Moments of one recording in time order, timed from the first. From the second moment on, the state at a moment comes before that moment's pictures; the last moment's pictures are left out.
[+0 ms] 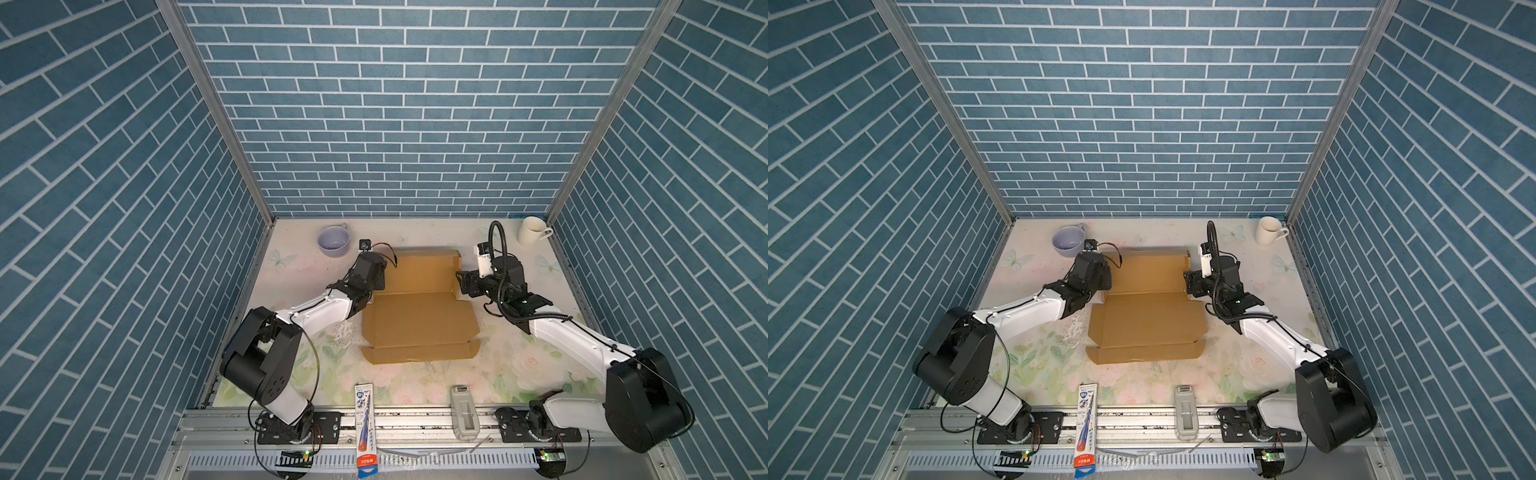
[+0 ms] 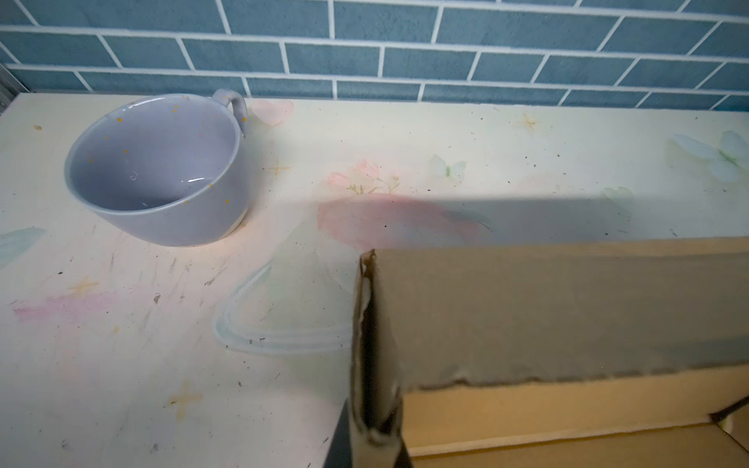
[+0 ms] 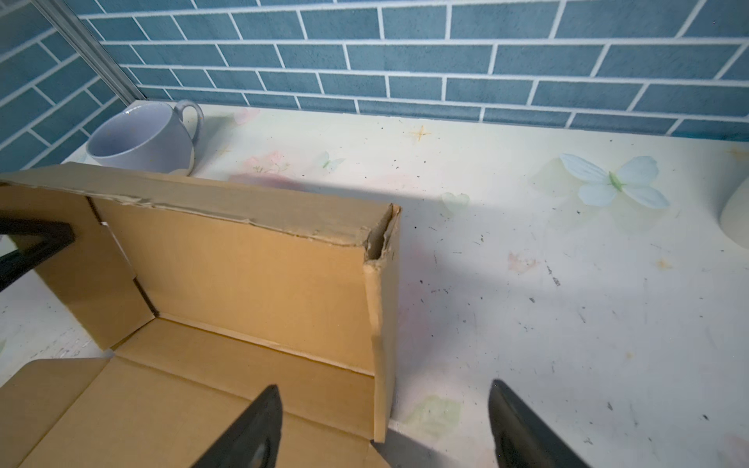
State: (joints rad) left arm -0.51 1.62 1.00 -0.07 -0.33 -0.37; right arm 0.45 1.26 0.75 0.00 -0.02 0.14
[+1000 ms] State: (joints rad) left arm -0.39 2.33 2.22 -1.29 0.10 -0.04; right arm 0.42 1.11 0.86 -0.27 -0.04 0.14
